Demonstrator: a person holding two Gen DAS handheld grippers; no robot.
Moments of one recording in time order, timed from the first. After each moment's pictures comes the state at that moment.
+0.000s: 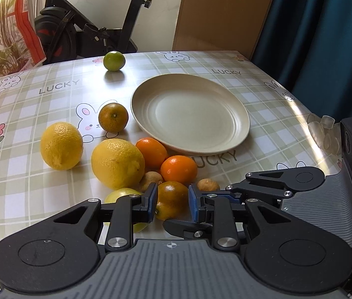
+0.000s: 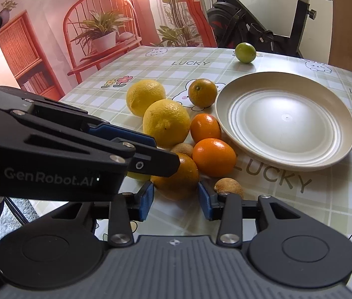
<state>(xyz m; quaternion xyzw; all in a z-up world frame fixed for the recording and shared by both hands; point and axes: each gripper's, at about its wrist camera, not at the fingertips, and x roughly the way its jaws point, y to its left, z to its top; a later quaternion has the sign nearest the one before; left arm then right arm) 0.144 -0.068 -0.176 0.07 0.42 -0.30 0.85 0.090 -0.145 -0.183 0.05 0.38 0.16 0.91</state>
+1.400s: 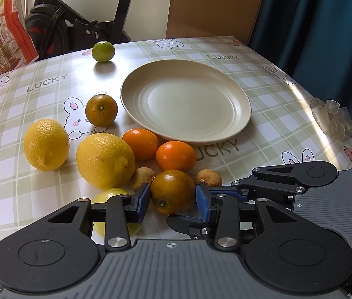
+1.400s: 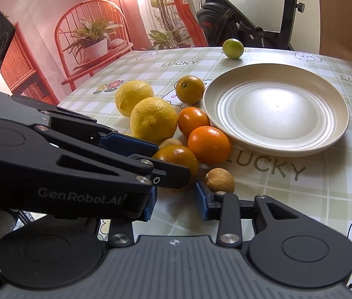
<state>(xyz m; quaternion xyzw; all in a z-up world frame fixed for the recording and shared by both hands) 0.150 -0.080 -0.192 0.09 0.43 -0.31 0.84 0.083 -0.156 -0.191 0.08 0.37 0.15 0.91</state>
